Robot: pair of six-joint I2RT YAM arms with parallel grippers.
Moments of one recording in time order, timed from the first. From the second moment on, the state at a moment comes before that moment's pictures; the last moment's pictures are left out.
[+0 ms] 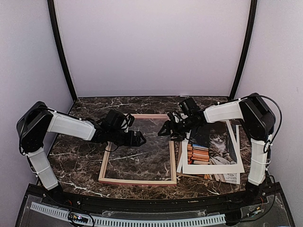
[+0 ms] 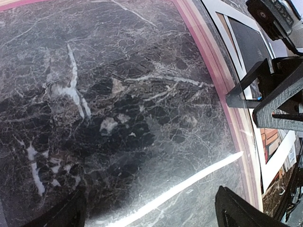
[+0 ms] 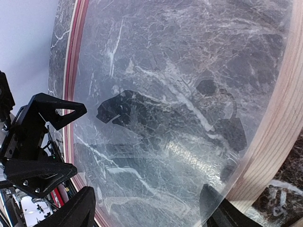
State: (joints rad) left arm -0.71 1.76 0.93 0.04 0.18 -0.54; right arm 0.60 2.01 1.28 -0.22 -0.65 0.59
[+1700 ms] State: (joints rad) left arm -0.71 1.73 0.96 -0.03 0.06 -0.49; right arm 0.63 1.92 1.30 -0.39 -0.43 0.46
